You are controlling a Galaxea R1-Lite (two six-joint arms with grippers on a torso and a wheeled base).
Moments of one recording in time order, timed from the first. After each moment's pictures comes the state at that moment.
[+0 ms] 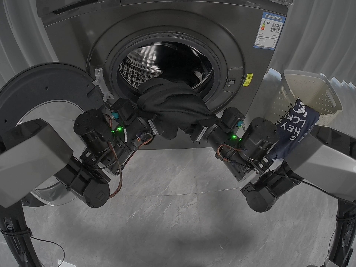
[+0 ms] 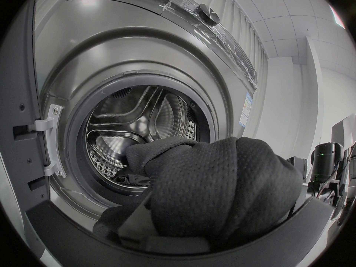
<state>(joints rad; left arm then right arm) -0.50 2.09 -0.91 -1.55 -0.04 -0.08 0.67 2.22 -1.05 -1.54 -0.11 0.18</state>
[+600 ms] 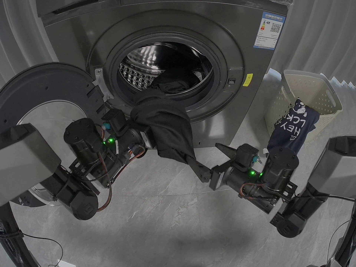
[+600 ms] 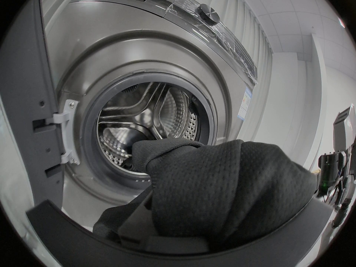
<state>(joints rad) -0.51 2.01 -0.75 -1.55 -0.01 -0.09 0.69 2.07 -0.60 -1.54 -0.02 0.12</state>
